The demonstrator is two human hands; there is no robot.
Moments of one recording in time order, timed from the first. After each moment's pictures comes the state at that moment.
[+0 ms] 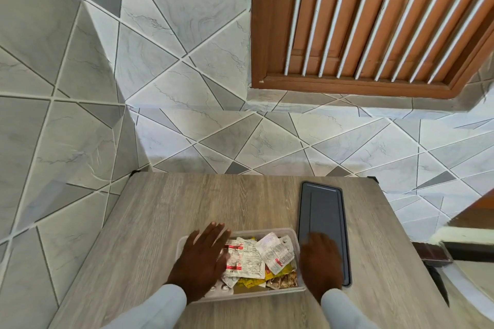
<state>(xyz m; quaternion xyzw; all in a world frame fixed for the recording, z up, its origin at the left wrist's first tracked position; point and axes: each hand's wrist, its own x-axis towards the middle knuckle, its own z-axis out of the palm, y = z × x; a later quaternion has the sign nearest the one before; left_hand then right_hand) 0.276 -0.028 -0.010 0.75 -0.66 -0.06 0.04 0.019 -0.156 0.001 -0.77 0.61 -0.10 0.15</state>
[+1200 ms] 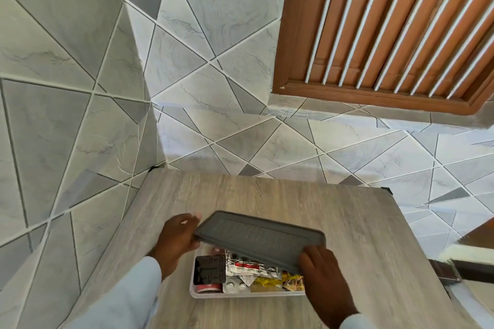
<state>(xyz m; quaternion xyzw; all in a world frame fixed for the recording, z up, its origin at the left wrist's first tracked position) 0.342 -0.011 0.055 0.72 -0.13 -0.44 0.53 0.027 -0.114 0.012 -0.92 0.33 -0.21 -0.05</state>
